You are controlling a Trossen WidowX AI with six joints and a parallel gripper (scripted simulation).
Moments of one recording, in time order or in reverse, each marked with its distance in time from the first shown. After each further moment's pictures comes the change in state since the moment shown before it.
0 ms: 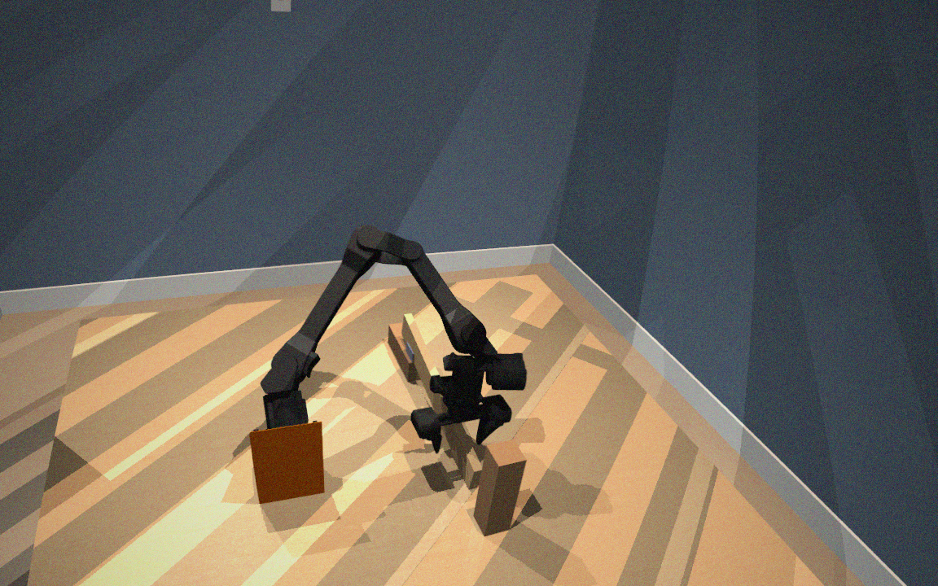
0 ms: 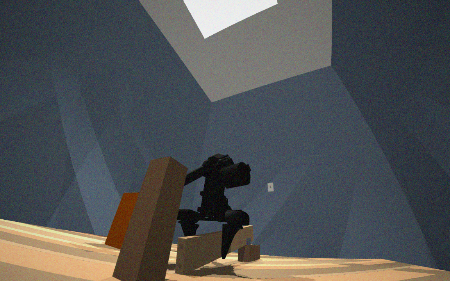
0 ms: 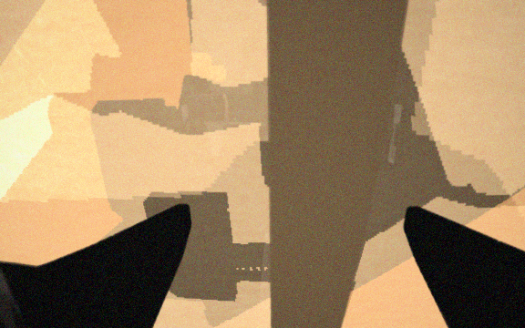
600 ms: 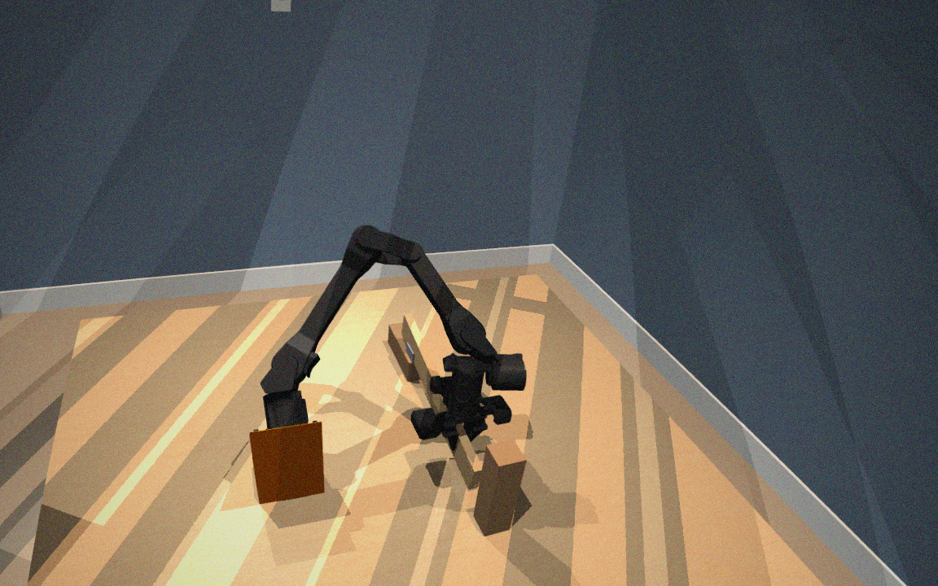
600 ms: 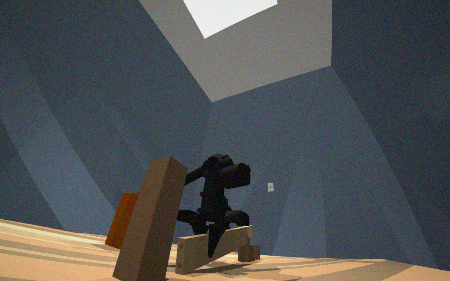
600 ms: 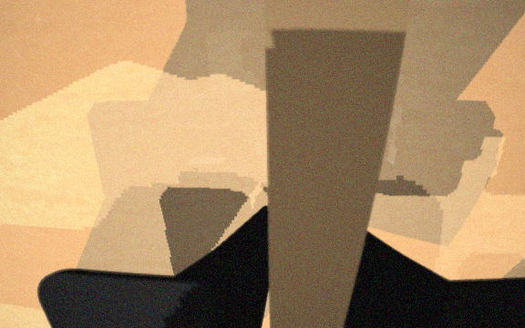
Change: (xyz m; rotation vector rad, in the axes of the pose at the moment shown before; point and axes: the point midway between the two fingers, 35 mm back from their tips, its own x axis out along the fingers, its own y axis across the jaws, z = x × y) arm 0.002 0.000 0.000 0.001 -0.001 -0.002
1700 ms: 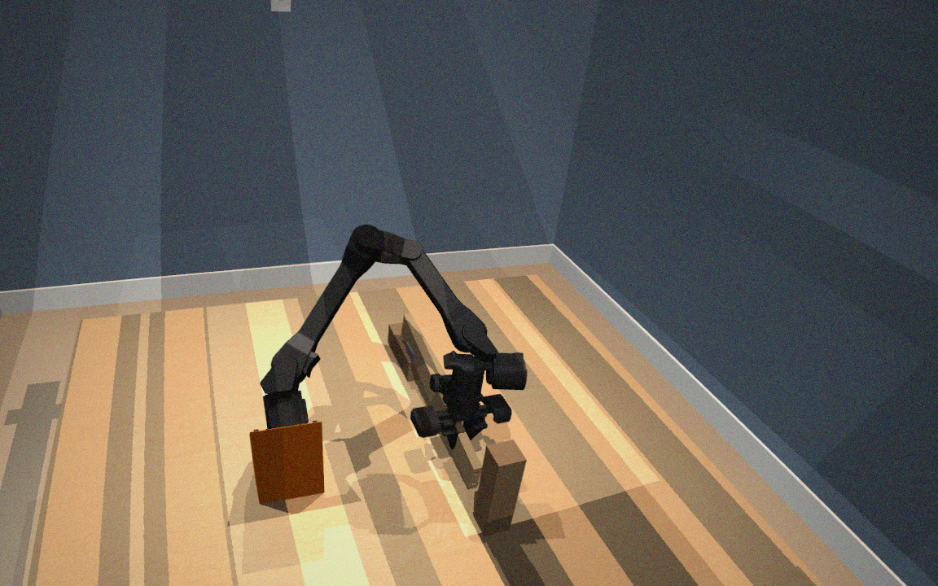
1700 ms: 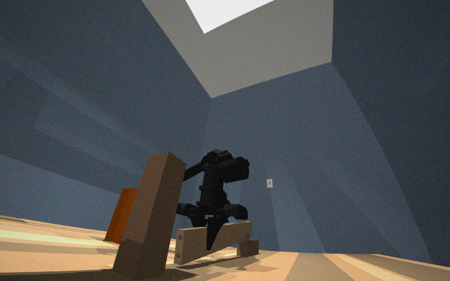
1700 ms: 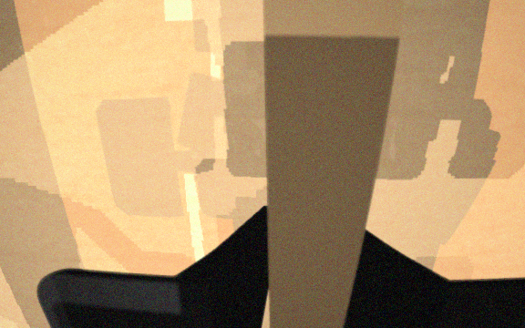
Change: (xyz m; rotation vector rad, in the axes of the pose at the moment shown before) arm -0.005 0.001 0.000 0.005 0.001 0.008
